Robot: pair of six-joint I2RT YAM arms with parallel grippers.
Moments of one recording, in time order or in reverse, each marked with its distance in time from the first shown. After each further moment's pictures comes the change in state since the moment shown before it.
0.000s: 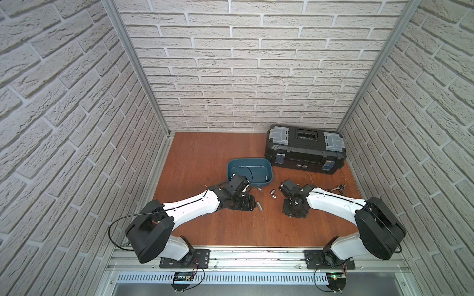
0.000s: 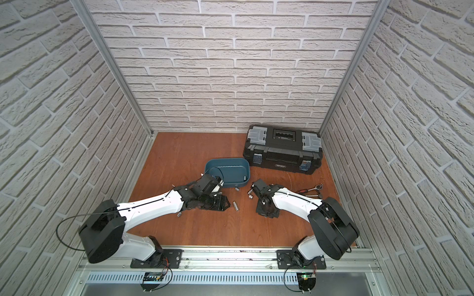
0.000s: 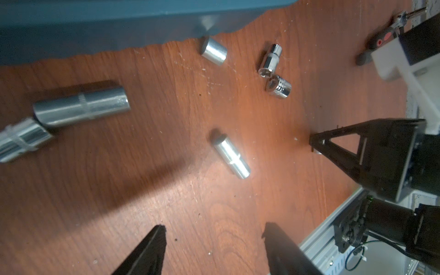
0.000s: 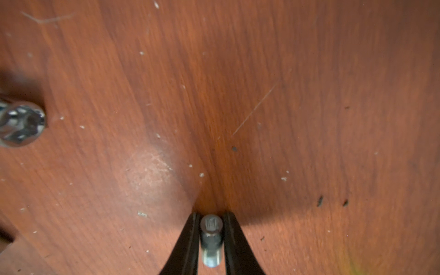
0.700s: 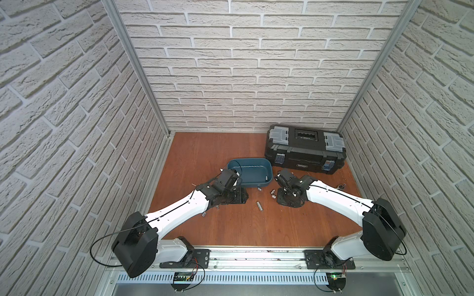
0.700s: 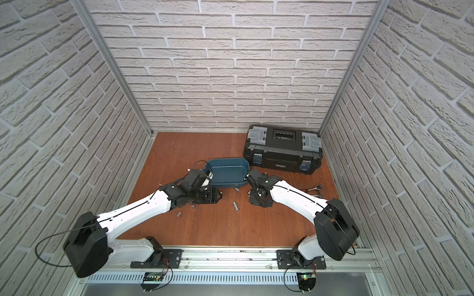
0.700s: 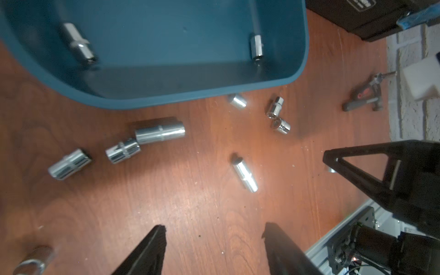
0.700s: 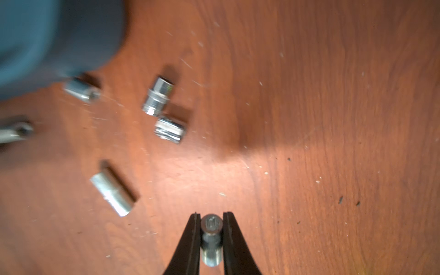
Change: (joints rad) left arm 0.141 -0.170 0.000 -0.085 -0.053 0.004; right arm 0.038 -0.006 0.253 -0.093 0.003 -0.038
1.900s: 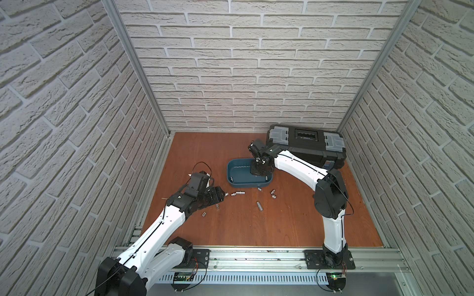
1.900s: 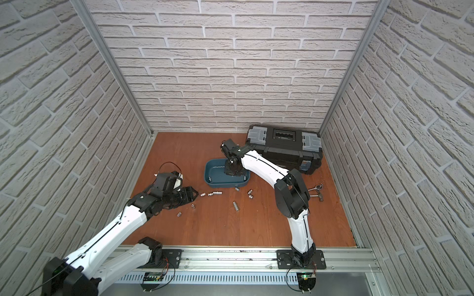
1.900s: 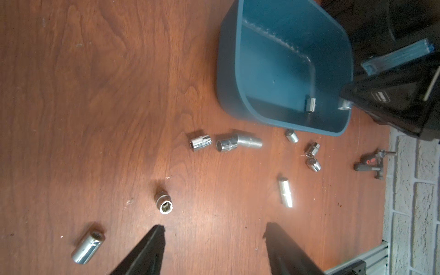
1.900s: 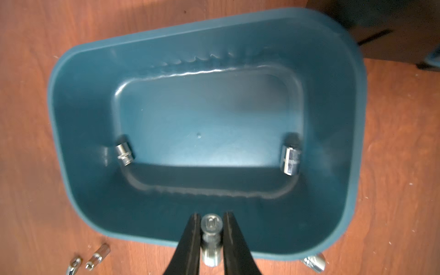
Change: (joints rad) left arm 0.295 -0.306 -0.152 -0.154 0.018 -0.027; right arm -0.004 0.602 0.785 -0.097 -0.032 -0.155
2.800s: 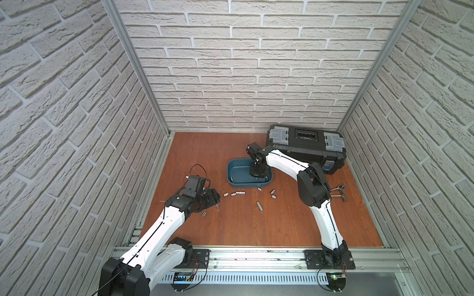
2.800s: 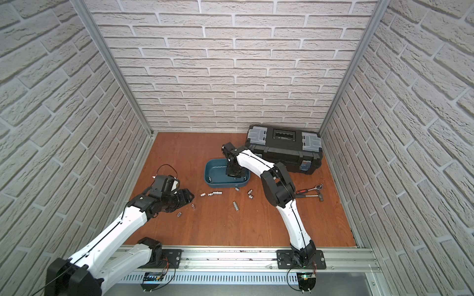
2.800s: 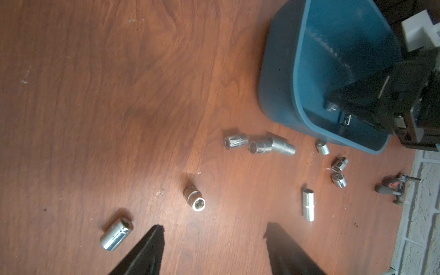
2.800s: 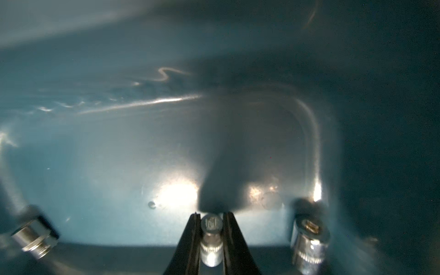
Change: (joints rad) left arm 0.070 0.000 -0.052 -0.024 -0.022 -0.042; right arm -0.052 0.235 0.130 -0.032 -0.009 0.003
